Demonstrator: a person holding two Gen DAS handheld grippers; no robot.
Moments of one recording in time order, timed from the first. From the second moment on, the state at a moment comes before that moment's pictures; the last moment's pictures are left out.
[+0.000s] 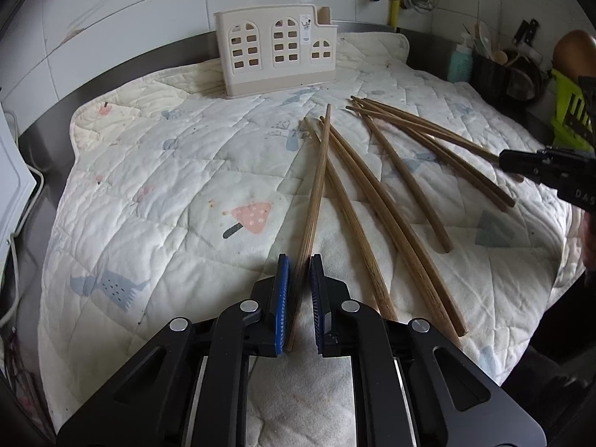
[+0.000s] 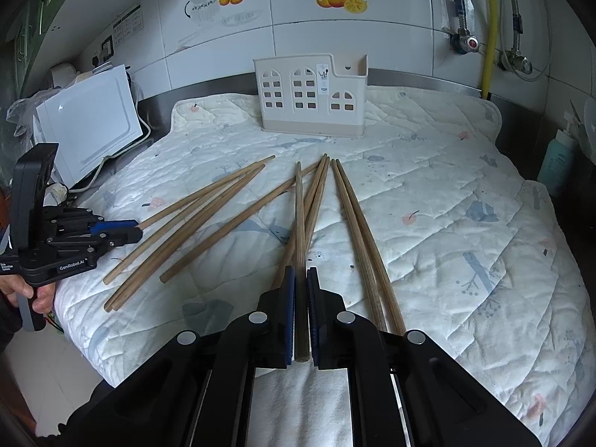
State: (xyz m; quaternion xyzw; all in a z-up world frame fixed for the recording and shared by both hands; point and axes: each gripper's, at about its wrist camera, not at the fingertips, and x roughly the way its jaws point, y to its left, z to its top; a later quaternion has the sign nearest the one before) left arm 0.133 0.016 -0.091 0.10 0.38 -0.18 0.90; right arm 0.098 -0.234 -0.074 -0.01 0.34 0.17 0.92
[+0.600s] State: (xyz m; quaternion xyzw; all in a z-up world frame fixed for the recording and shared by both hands) left arm 0.133 0.012 -0.088 0.11 0.39 -0.19 0.90; right arm 0.088 -0.230 -0.059 -0.01 0.33 0.17 0.93
